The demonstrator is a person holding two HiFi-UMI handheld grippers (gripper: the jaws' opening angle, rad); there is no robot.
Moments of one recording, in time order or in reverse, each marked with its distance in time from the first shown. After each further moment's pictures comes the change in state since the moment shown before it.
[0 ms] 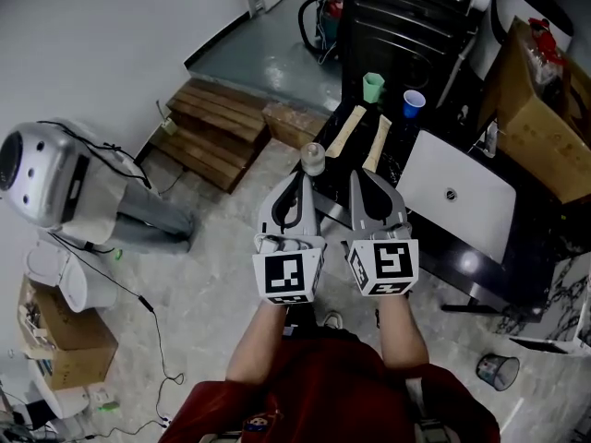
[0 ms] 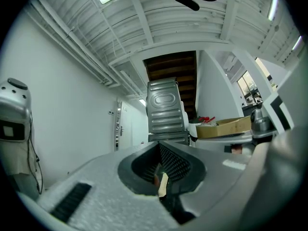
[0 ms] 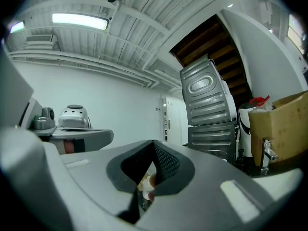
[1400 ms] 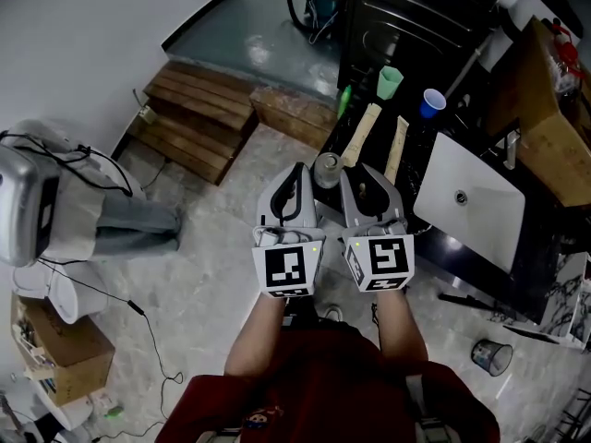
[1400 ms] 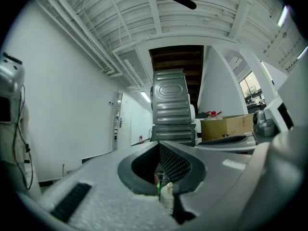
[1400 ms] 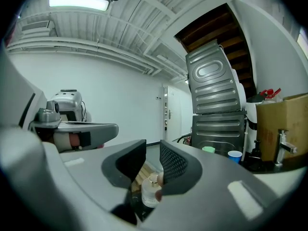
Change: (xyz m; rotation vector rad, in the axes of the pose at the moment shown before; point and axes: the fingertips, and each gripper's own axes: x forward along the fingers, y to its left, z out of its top) left arm 0.079 0.089 -0.058 -0.052 0.051 -0.029; right arm 0.114 0.022 -0.065 -0.039 0.124 -0.011
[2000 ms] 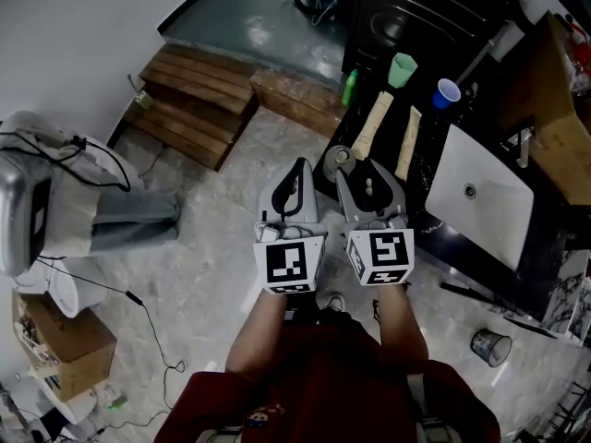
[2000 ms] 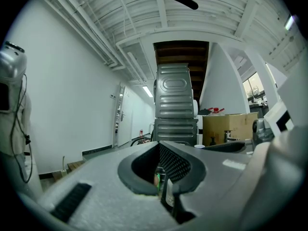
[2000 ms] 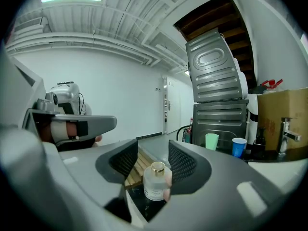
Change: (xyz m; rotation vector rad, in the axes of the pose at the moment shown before) left arm 0.015 0.024 -0.038 -0.044 0.061 0.003; right arm 0.031 0.004 -0.050 0.023 0.102 -0.004
